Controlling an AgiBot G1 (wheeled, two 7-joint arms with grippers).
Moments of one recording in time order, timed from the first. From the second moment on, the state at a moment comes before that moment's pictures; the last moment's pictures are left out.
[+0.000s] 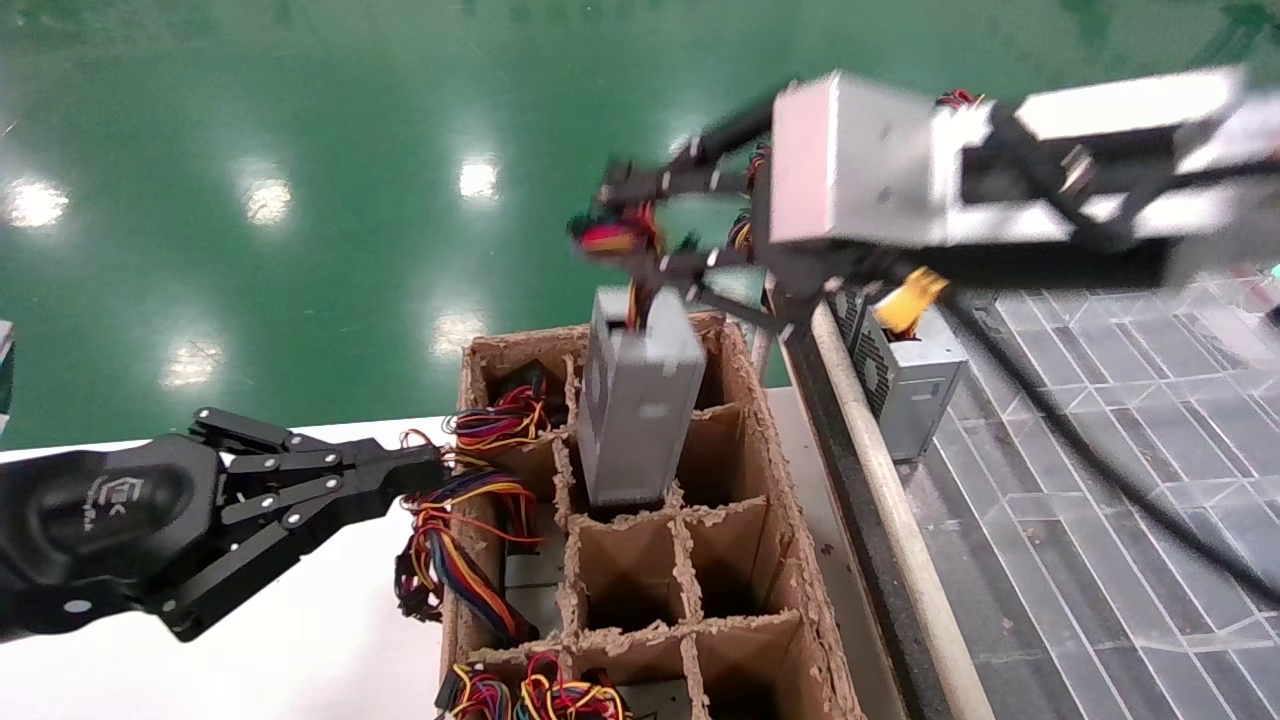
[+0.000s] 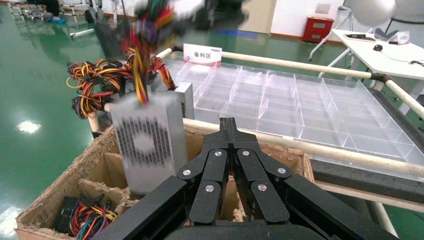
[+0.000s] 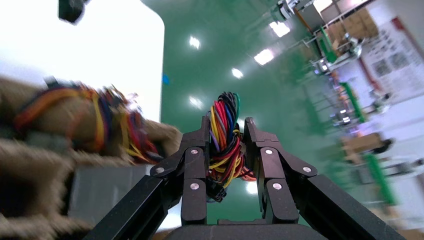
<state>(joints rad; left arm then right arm) -1.07 0.53 0.42 -1.19 0.59 1.37 -0.09 1.70 -0.86 -0.48 1.34 -1.37 -1.35 0.05</state>
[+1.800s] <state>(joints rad) -1.07 0.53 0.42 -1.19 0.59 1.37 -0.09 1.99 -0.51 -0.72 1.28 -1.76 -1.37 -0.11</state>
